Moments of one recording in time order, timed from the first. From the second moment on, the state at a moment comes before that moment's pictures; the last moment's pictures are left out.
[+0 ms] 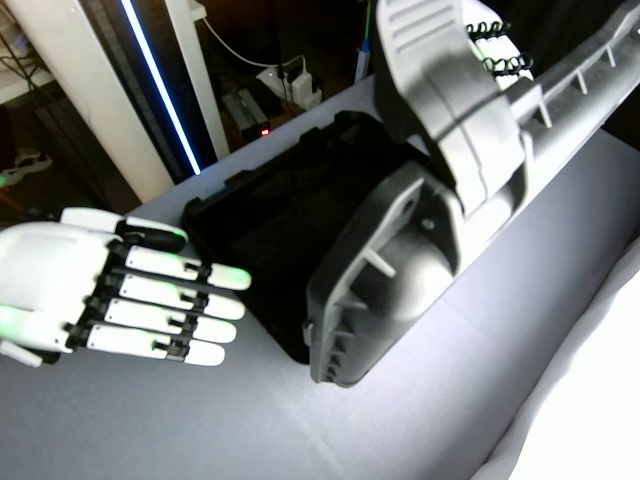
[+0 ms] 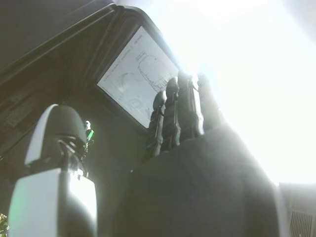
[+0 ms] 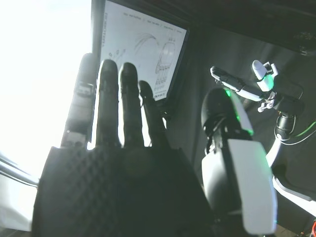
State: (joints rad) left arm 1.08 -0.76 0.95 -0.27 -1.25 0.88; right arm -1.08 -0.79 1.10 0.05 1.22 -0.63
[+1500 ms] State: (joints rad) left arm 0.69 -0.95 1.28 -0.23 -0.82 0.86; right arm -0.76 -0.94 1.39 0.09 0.83 -0.63
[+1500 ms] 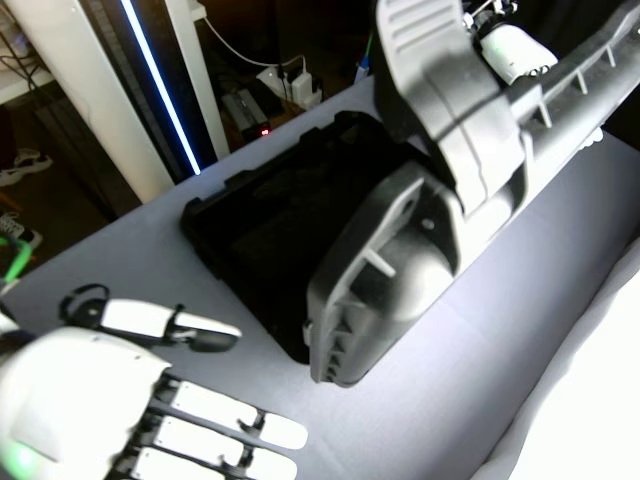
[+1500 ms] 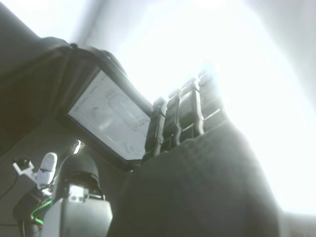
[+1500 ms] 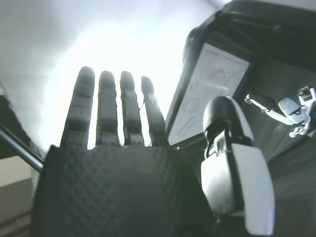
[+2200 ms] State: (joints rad) left arm 0.48 -1.00 1.36 -0.09 -0.64 0.86; right arm -0.56 -1.02 1.45 -0.09 0.71 -0.63
